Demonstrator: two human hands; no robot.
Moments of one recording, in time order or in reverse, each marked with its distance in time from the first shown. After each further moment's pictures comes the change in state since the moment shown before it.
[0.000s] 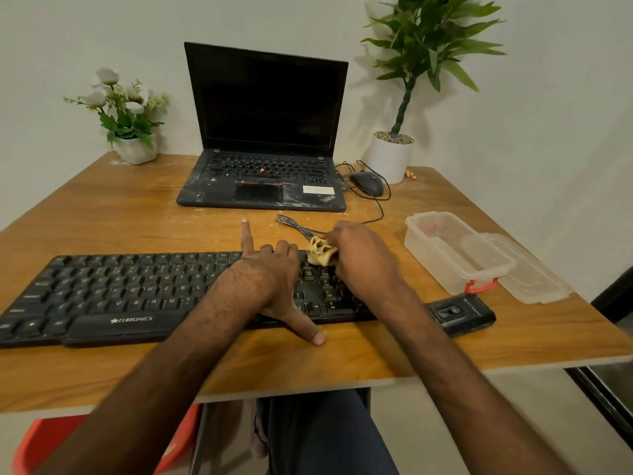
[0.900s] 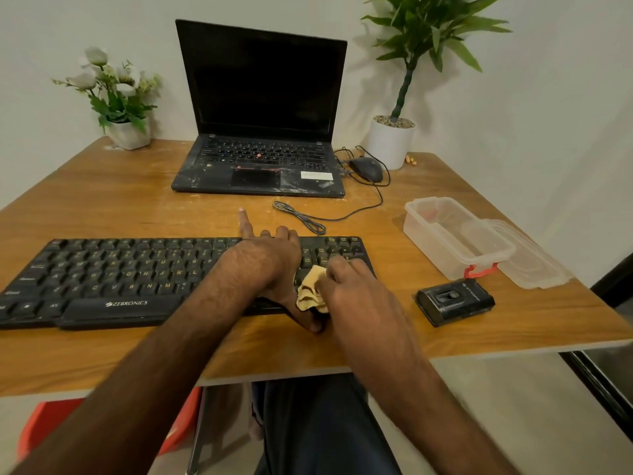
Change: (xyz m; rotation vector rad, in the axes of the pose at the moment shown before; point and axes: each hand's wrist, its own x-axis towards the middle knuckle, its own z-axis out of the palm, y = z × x) left_hand 0.005 0.008 -0.003 0.025 -0.043 -0.022; right_hand -0.080 -0.037 -0.019 0.014 -0.180 -0.067
